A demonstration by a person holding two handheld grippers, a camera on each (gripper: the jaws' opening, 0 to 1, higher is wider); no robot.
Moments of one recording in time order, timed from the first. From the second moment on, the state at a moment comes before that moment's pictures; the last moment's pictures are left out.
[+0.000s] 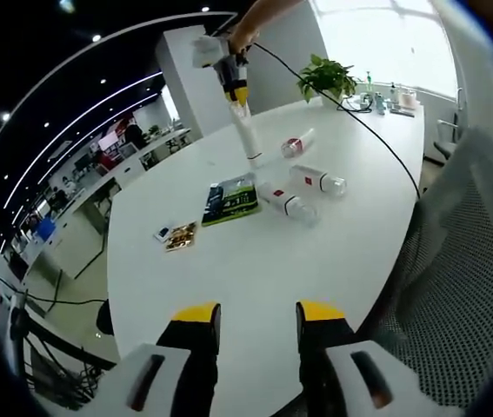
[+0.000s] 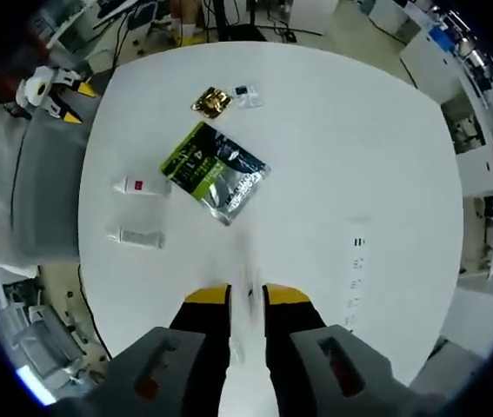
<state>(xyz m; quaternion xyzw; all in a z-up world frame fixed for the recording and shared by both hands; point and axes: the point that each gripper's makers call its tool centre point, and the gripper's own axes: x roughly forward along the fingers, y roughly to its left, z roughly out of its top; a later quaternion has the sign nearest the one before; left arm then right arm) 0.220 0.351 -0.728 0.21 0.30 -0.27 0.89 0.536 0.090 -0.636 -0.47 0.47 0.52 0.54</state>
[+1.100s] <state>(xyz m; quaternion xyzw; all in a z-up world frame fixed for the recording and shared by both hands) 0.217 0.354 -0.741 0.21 0.33 -0.27 0.88 0.478 -0.022 -0.752 -0.47 0.51 0.50 0.52</state>
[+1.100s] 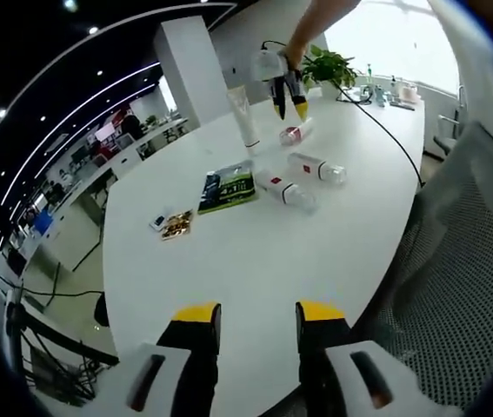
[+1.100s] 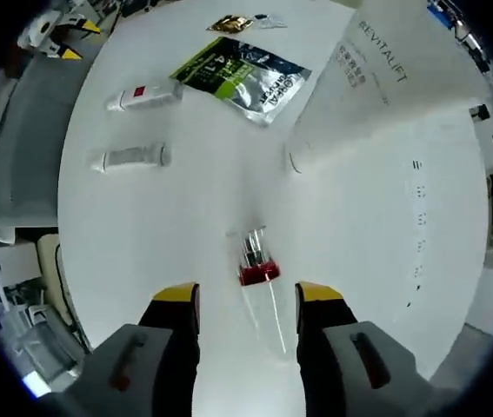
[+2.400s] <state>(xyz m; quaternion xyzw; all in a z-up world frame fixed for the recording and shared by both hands) 0.214 0.361 -0.750 0.21 0.36 -0.26 0.87 0.497 -0.054 -0.806 -0.51 0.53 0.47 0.48</state>
